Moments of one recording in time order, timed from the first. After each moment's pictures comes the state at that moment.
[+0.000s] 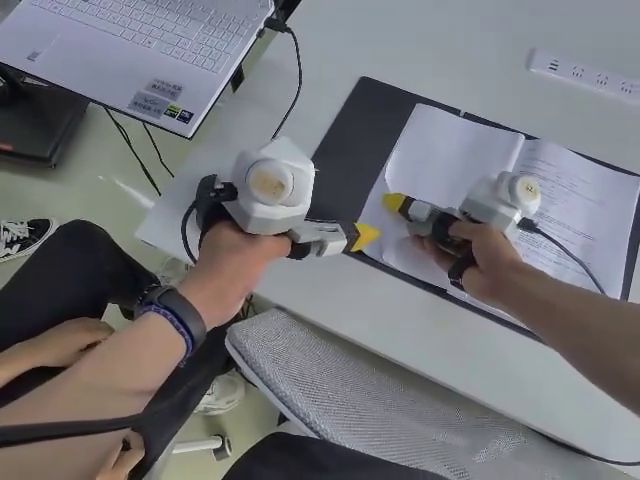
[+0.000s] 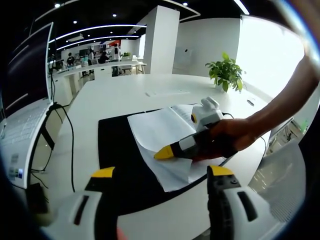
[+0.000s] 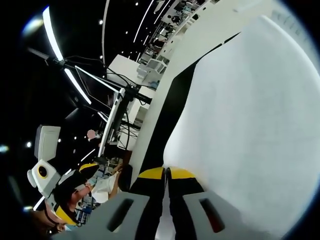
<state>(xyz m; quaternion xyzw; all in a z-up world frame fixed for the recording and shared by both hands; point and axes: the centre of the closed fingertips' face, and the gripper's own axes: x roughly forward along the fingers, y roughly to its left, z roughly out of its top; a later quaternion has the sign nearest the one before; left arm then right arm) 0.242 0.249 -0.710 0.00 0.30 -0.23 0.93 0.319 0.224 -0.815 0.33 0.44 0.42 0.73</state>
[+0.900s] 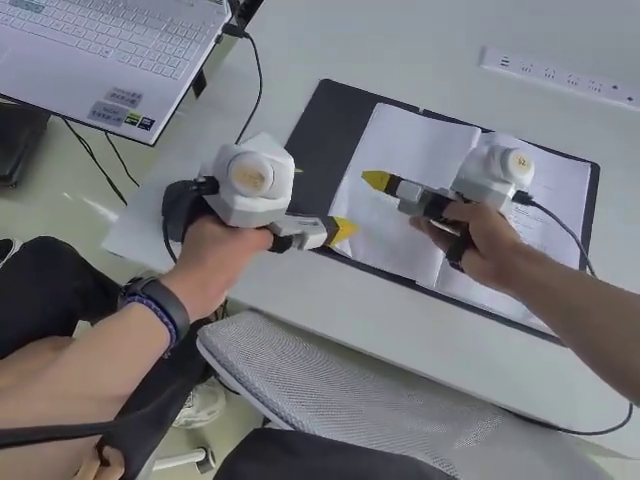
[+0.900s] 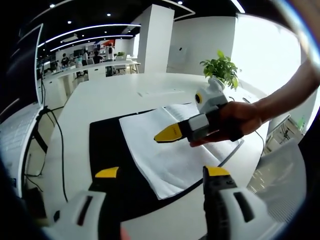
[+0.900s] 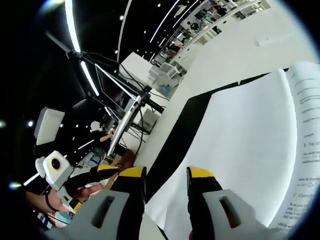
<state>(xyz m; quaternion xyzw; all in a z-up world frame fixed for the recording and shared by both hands) 0.253 0.228 -0.715 0.01 0.30 -0.26 0.92 0.339 0.191 -0.766 0.27 0.38 0.46 0.75</state>
